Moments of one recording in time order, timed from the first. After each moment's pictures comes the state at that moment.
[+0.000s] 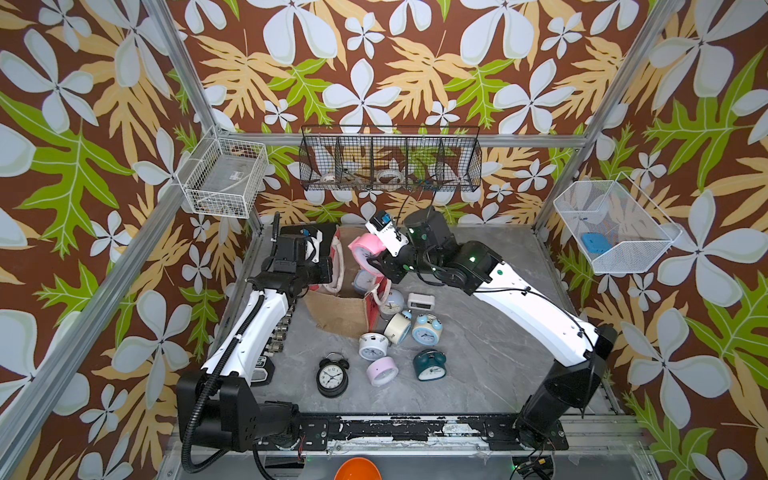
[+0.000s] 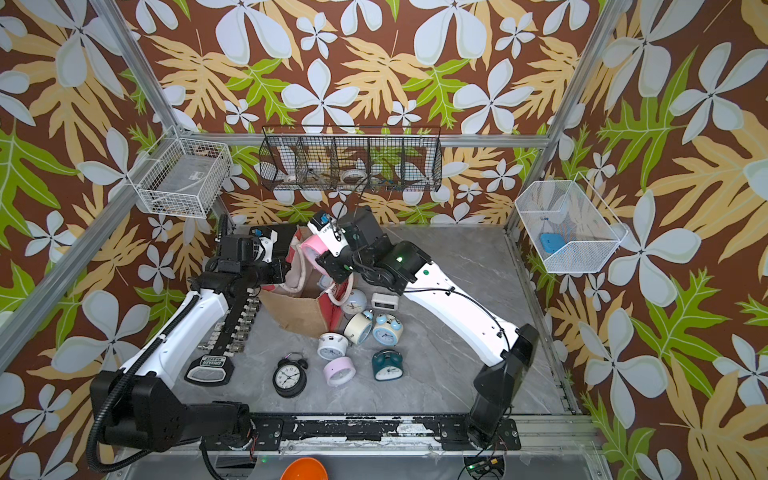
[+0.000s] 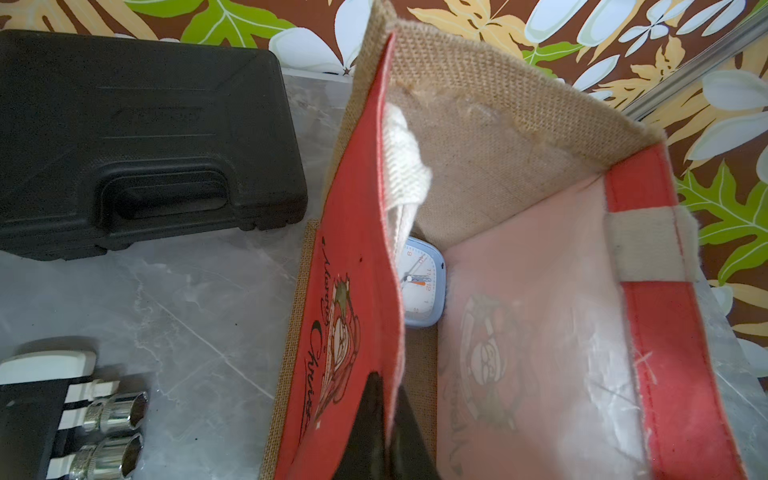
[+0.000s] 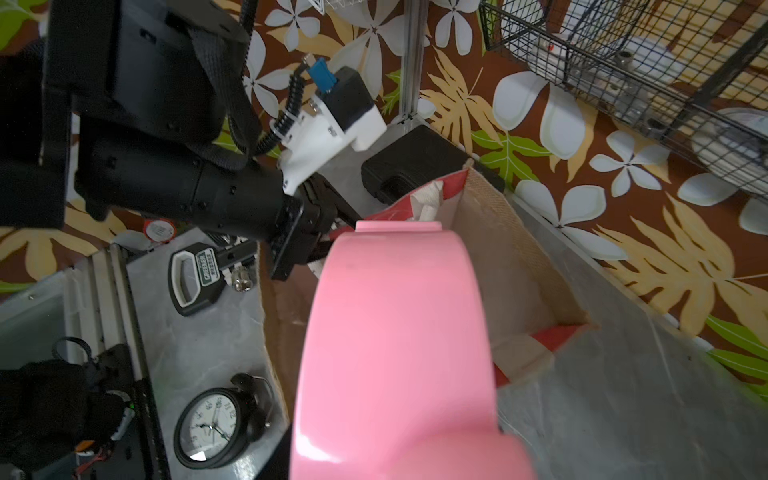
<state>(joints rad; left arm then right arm) -0.11 1.33 1.12 -0.48 0.25 -0.20 0.85 1.78 1.99 -0.73 -0.08 0.01</state>
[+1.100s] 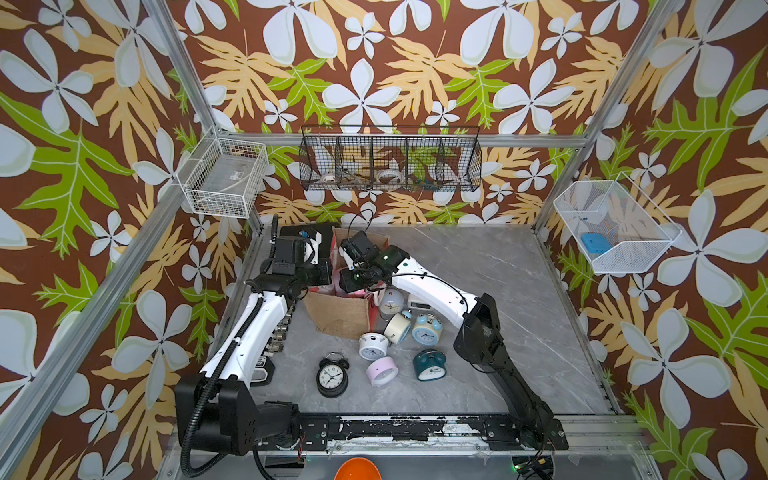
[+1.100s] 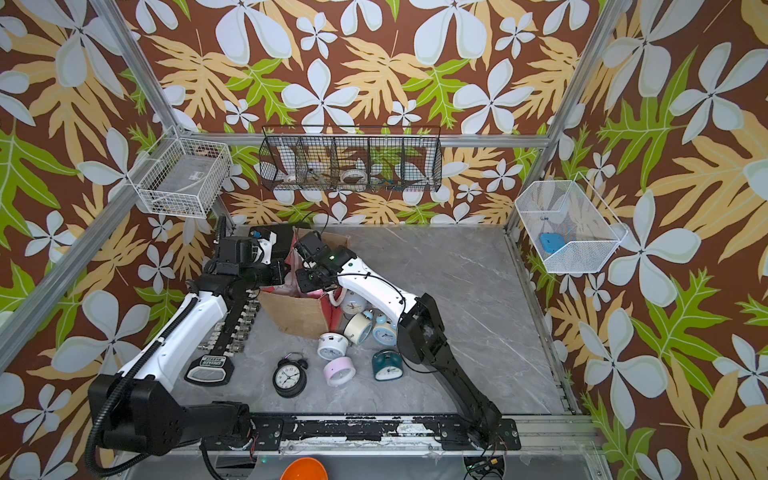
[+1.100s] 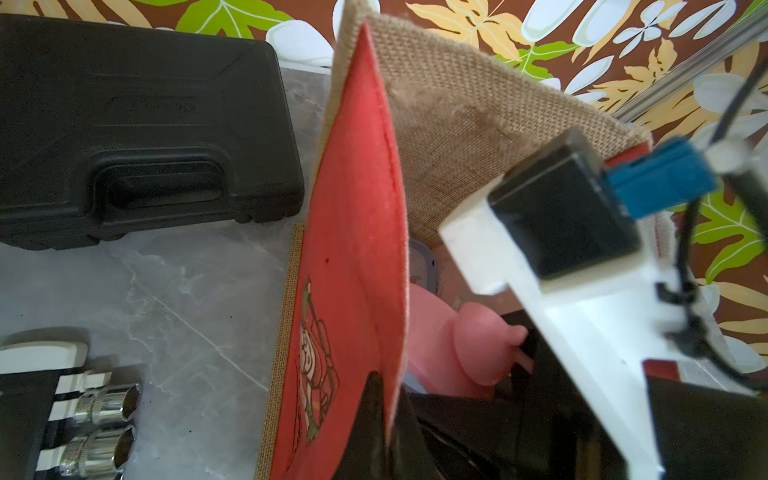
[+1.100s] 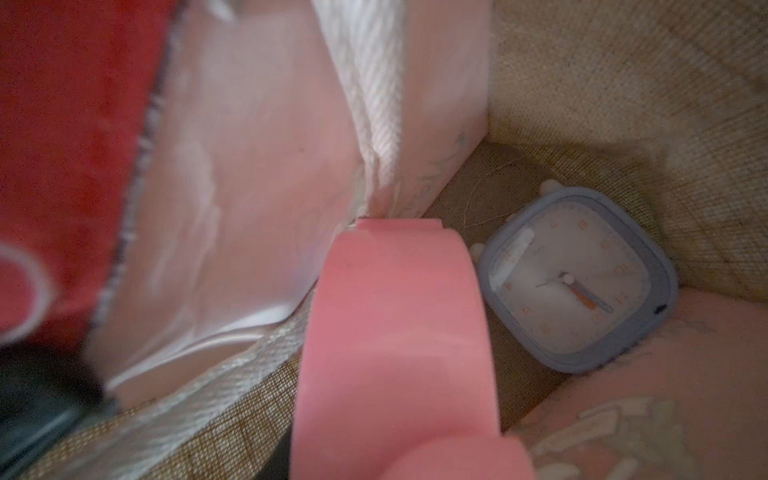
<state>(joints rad) -0.11 1.32 1.11 -0.48 0.26 -0.22 0.87 2.43 2.41 -0.92 -0.08 0.42</state>
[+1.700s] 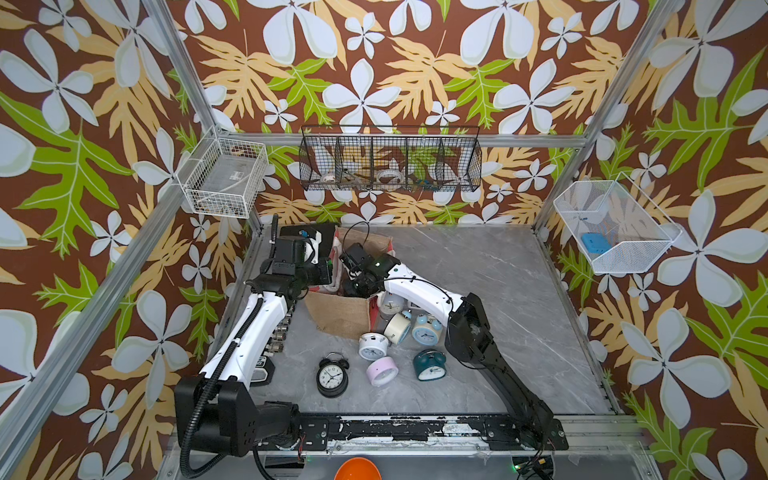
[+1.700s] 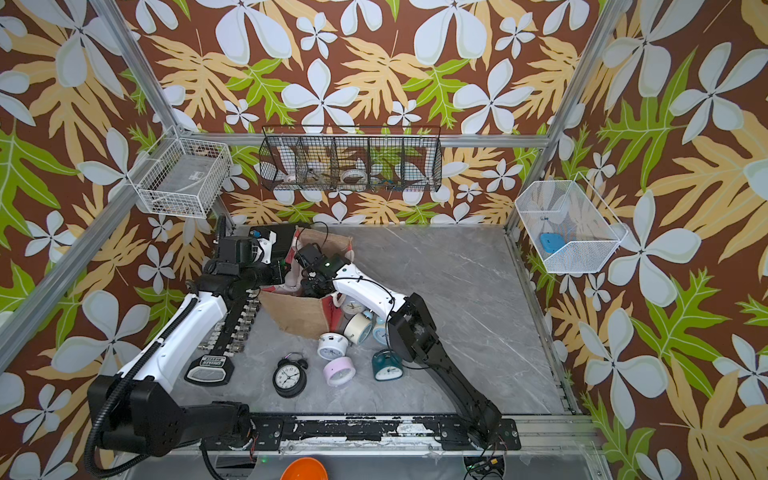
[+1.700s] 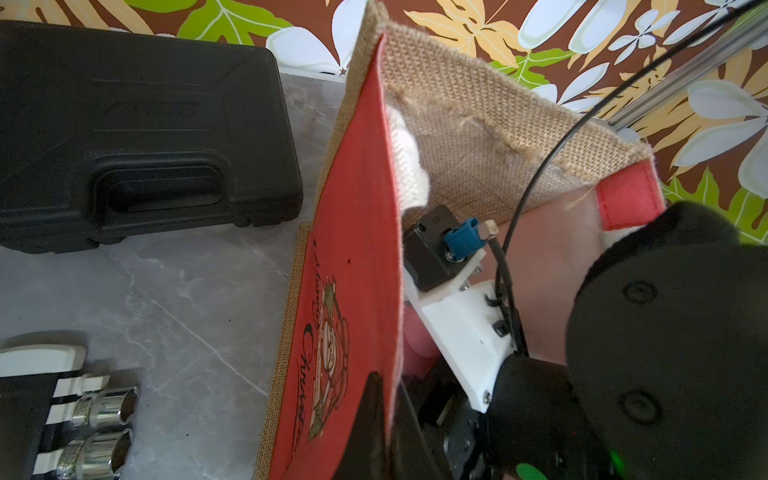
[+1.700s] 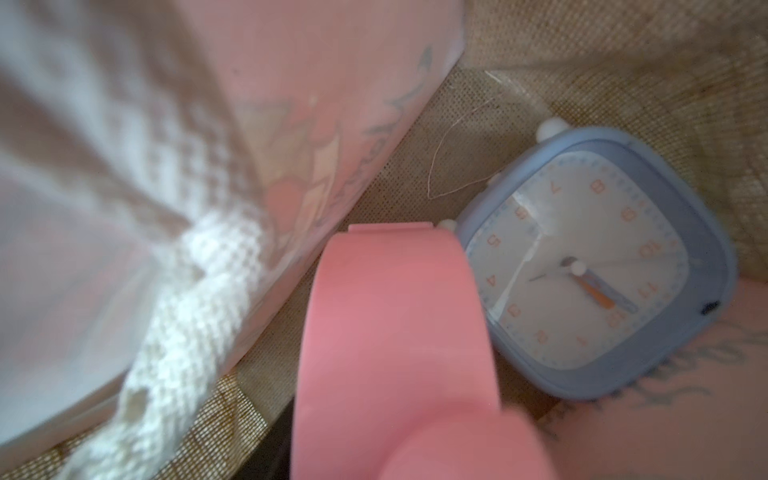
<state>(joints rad) -0.11 1.32 1.11 -0.47 0.26 -0.22 0.87 2.51 2.41 -0.96 -0.02 0.42</state>
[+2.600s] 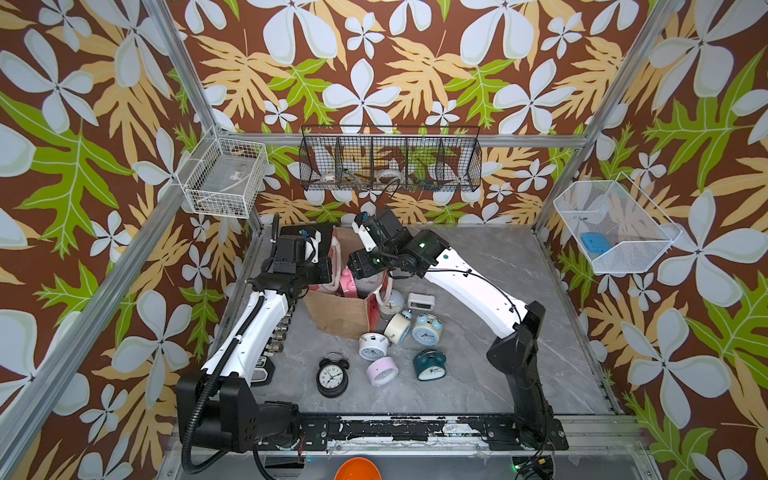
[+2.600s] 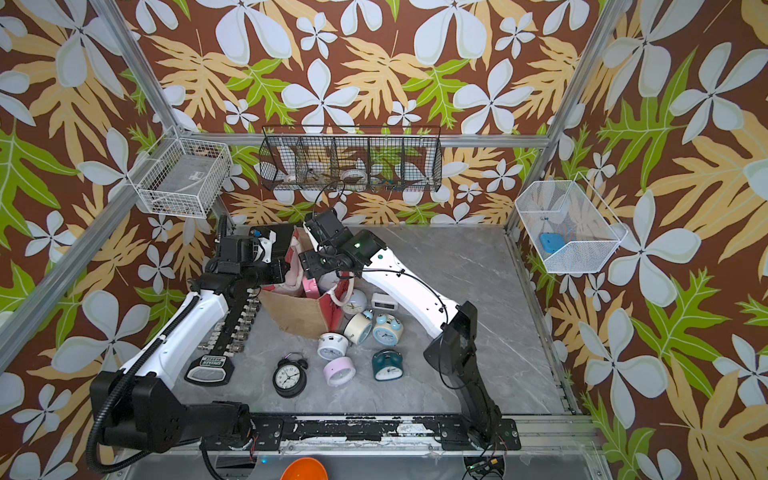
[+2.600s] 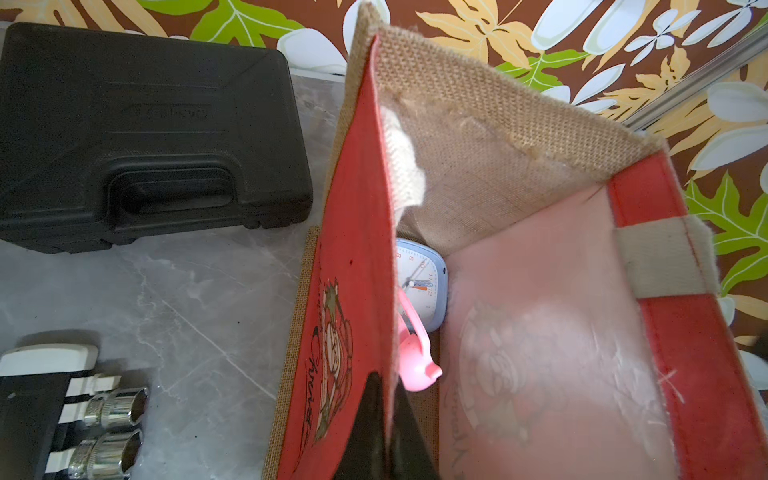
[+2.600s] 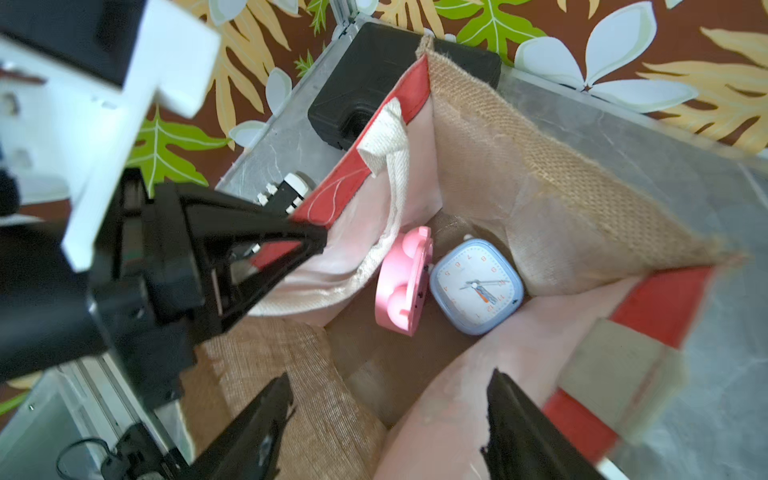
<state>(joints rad) -0.11 1.34 1.11 -0.46 0.24 -0.22 0.87 2.05 2.26 -0.97 0.01 0.24</state>
